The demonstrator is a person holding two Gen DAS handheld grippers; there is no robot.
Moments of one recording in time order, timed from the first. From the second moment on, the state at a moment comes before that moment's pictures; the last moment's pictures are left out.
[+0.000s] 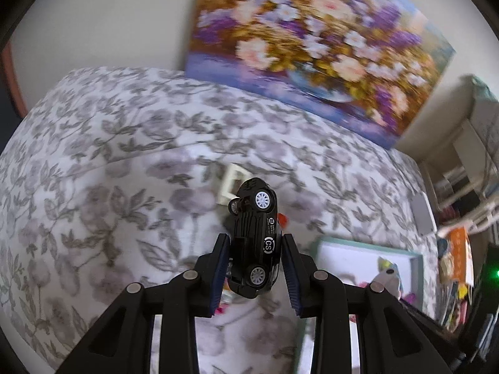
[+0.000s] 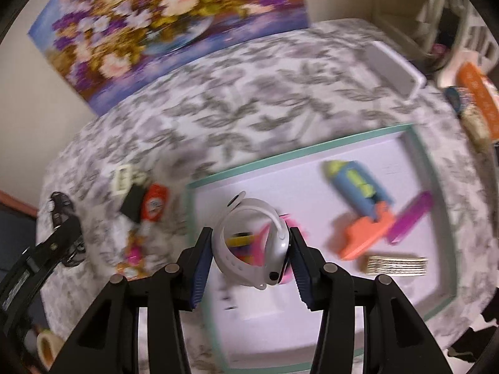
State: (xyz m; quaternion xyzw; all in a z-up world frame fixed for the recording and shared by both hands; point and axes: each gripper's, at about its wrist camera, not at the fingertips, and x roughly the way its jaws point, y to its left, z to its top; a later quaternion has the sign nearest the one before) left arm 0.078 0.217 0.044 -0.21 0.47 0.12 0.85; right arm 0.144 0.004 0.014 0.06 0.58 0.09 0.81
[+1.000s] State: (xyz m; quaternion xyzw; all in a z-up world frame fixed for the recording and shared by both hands) left arm 0.103 0.035 0.016 -0.08 0.55 -0.03 0.83; right arm 0.166 -0.129 -0.004 0.09 0.60 -0.06 0.79
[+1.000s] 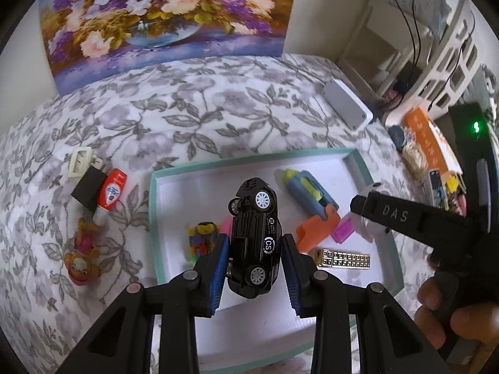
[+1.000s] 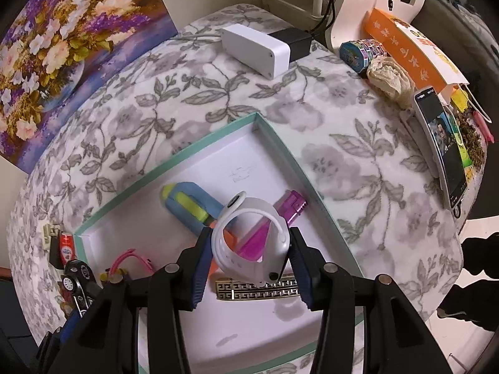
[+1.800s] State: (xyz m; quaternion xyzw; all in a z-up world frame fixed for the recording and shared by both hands) left arm 0.109 0.011 -0.019 -0.05 0.58 -0.02 0.81; right arm 0.173 -0.130 -0.041 0.07 0.66 -0.06 0.75
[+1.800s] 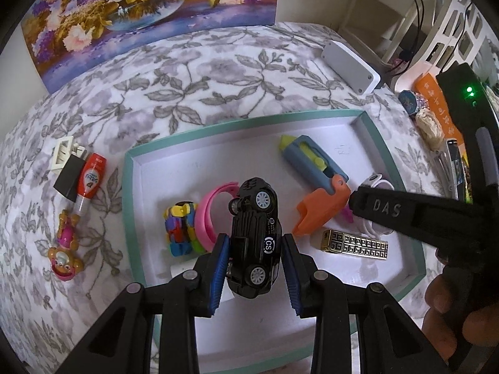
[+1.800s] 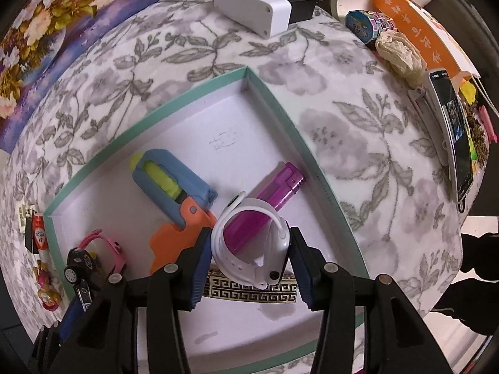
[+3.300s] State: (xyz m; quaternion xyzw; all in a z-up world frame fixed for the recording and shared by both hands) left arm 0.067 0.232 0.024 -0.24 0.49 0.21 0.81; right arm 0.128 0.009 0.012 -0.06 0.58 0.07 0.81
